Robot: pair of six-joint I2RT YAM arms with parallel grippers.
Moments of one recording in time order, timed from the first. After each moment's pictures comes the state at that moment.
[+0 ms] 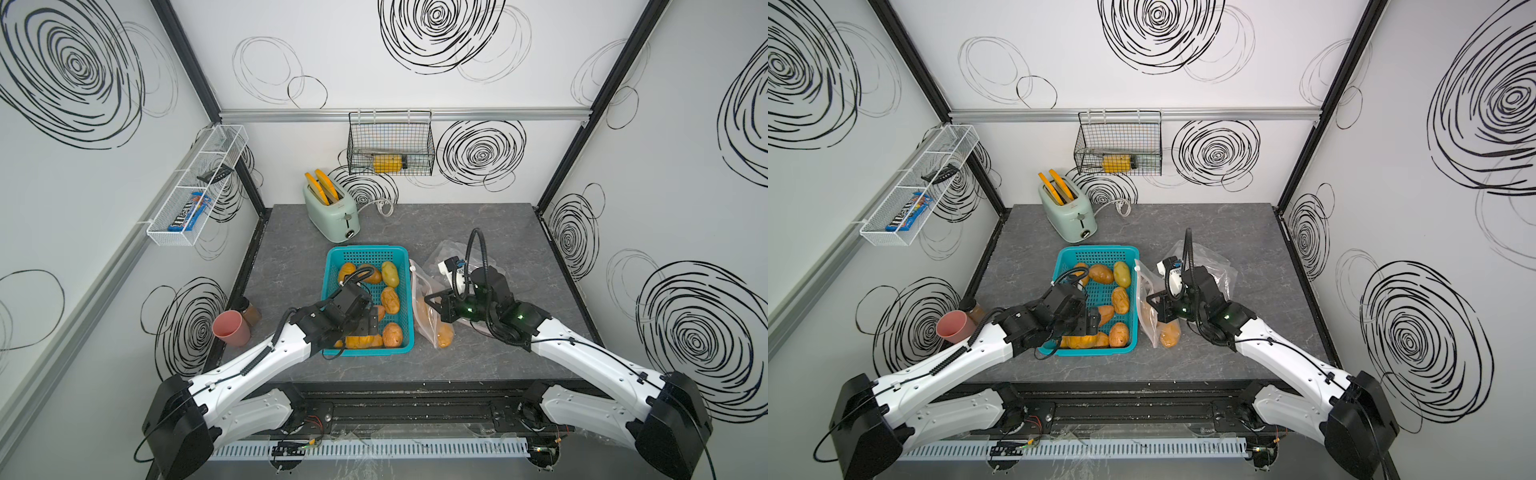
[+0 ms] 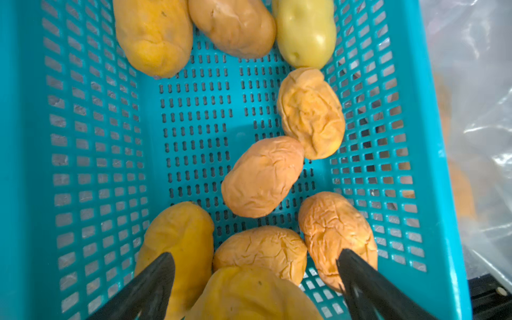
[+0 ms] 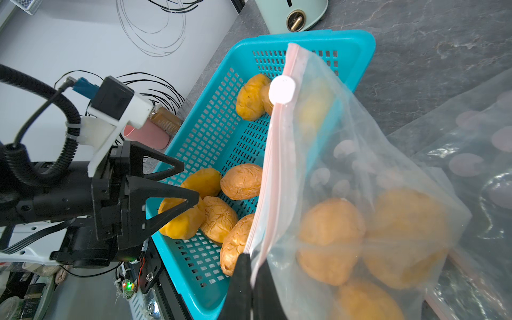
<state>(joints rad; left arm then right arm) -0.73 1.08 0.77 -0.71 -0.20 -0.68 0.70 1.08 0.72 -0.16 -0.31 0.46</state>
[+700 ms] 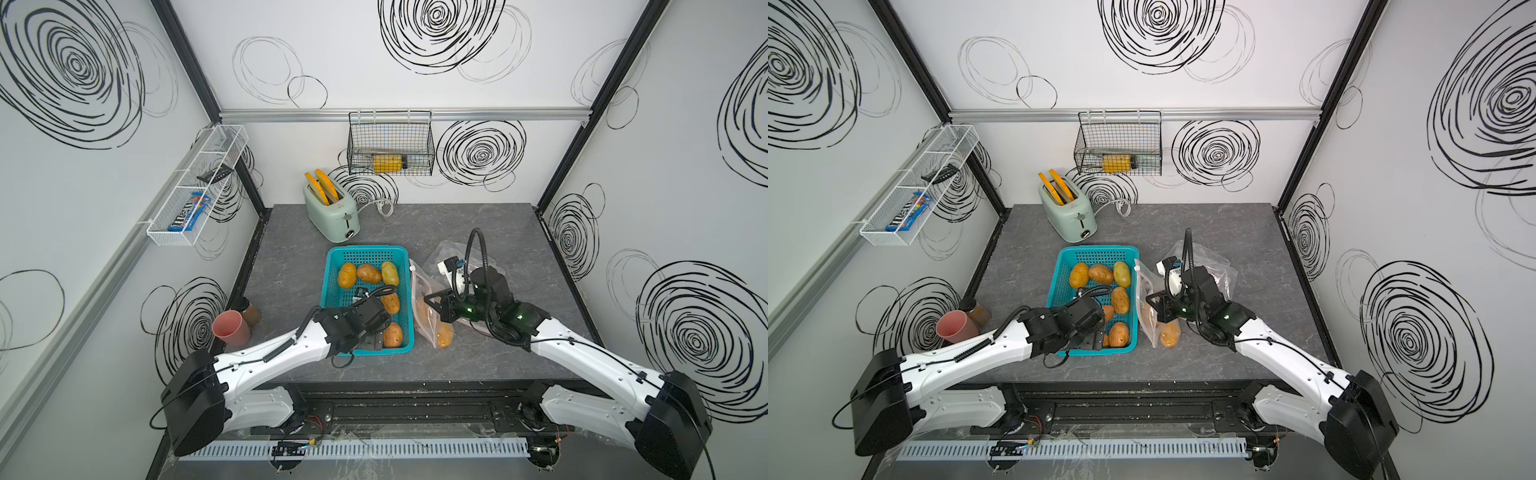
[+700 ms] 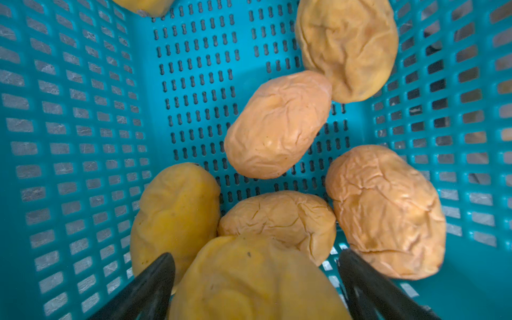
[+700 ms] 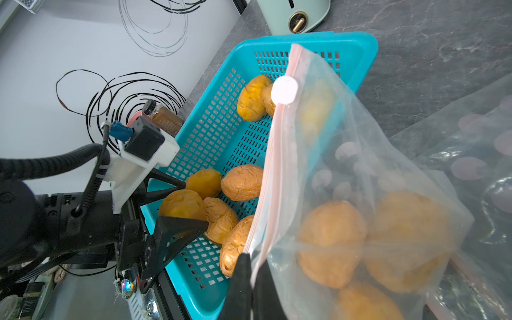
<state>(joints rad) -0.88 1.22 0.80 -0.82 -0.31 -0.76 0.70 1.08 0.71 -0.15 -0.32 0.45</state>
